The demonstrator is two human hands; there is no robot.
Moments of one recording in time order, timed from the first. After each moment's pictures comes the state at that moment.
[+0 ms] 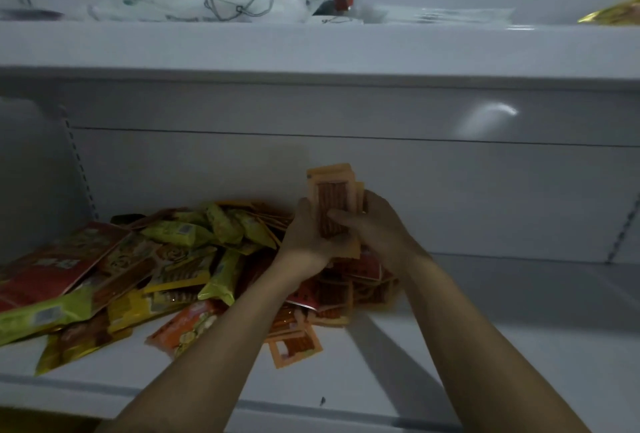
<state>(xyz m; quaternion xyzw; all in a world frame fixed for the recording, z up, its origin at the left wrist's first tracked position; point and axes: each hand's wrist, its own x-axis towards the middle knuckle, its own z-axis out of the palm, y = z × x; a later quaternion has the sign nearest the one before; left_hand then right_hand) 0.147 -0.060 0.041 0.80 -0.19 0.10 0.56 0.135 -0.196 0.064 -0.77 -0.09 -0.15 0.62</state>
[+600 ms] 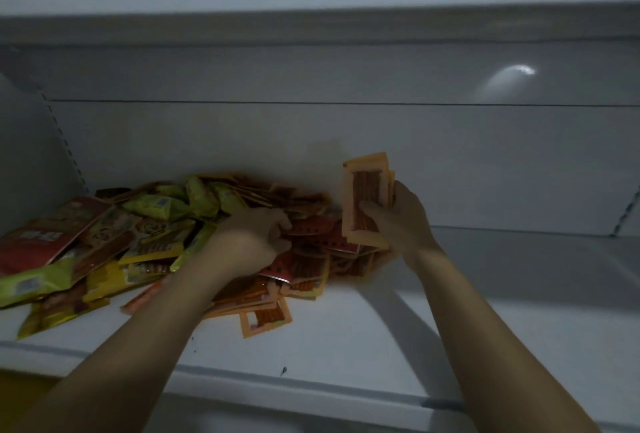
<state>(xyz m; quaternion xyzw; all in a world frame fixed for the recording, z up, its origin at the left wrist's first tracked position) 0.134 -0.028 0.033 0.96 -0.17 0.08 0.19 0.130 -0.270 0.031 -0.84 0.02 -0.19 0.50</state>
